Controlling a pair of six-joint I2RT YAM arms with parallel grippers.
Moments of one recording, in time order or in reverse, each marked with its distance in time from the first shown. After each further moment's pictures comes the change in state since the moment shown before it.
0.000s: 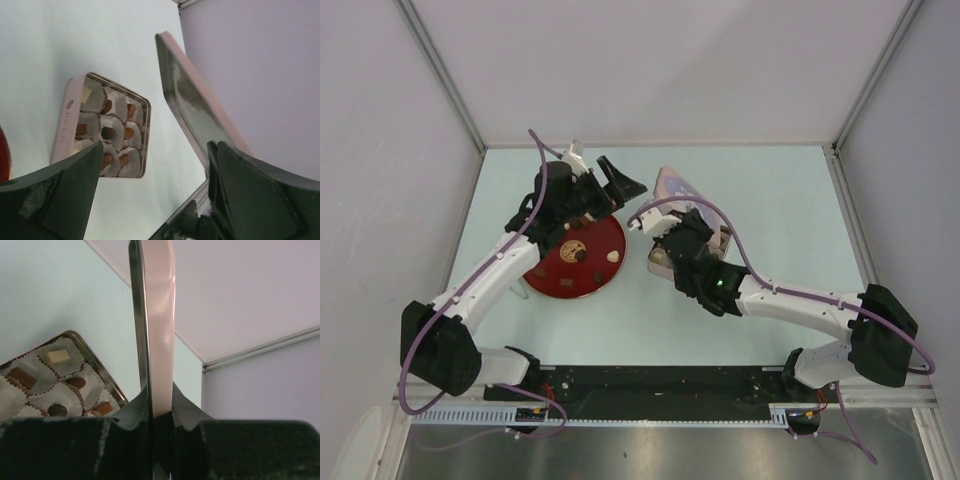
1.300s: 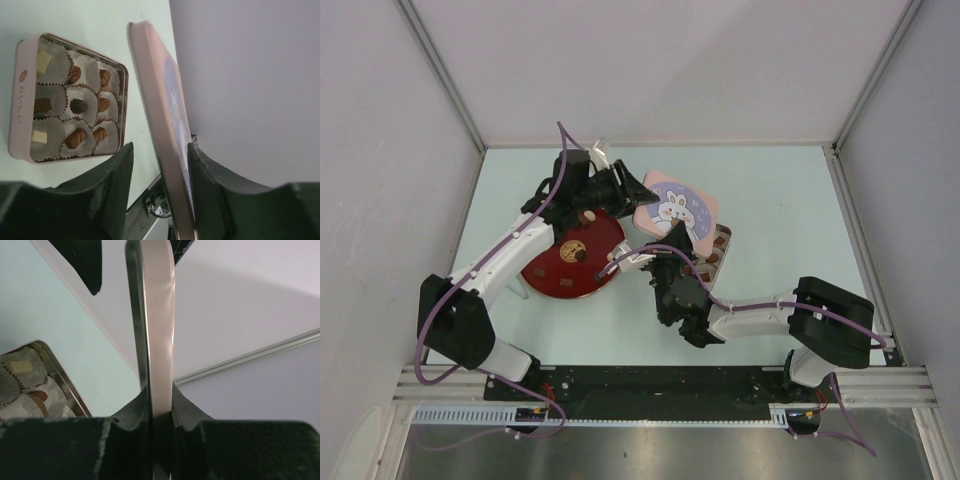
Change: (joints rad) left arm -0.027 0.156 0.139 -0.089 0.195 -0.040; right arm 0.182 0.220 -0.216 0.974 0.146 -0.777
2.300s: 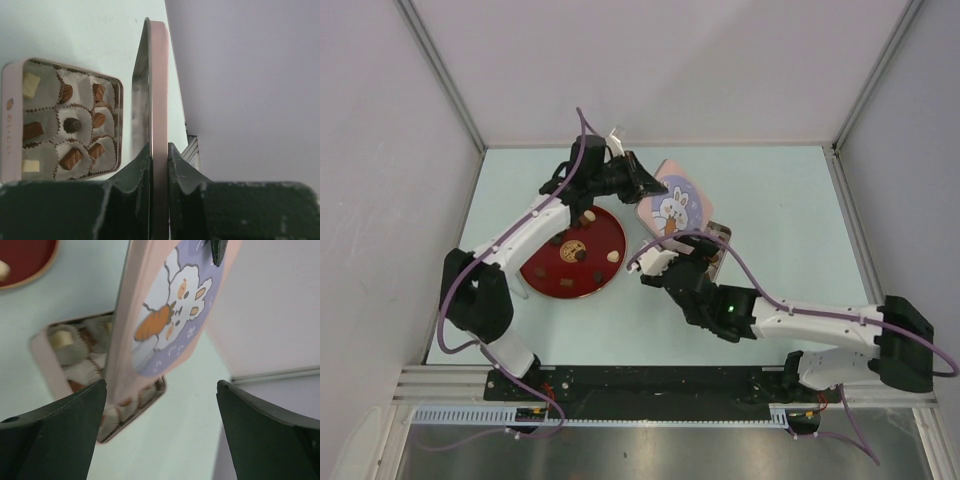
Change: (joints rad) left arm -0.016 0.171 0.169 -0.002 0.035 0.019; right arm -0.005 -0.320 0.084 -1.099 -0.174 0.832
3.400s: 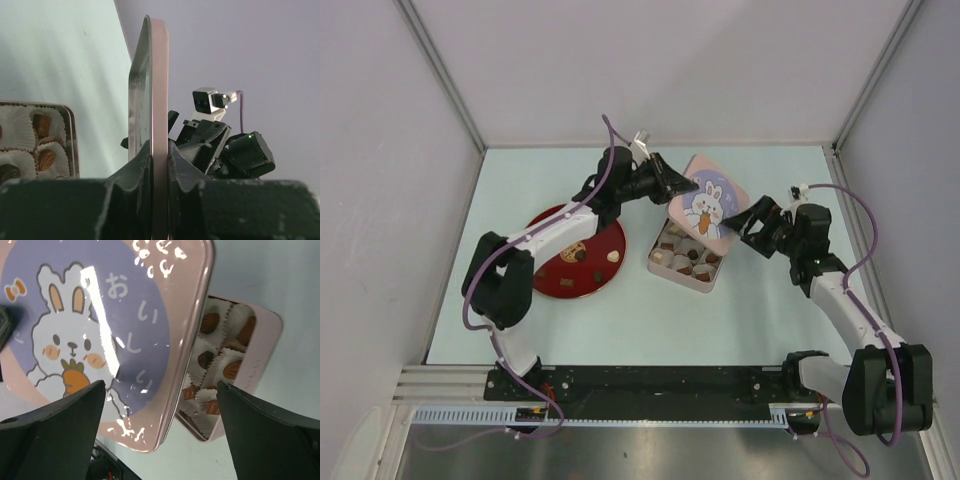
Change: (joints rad) left arm -0.114 0.139 -0.033 0.414 -0.038 -0.195; right arm -1.136 -0.168 -0.170 -0.050 -1.414 1.393
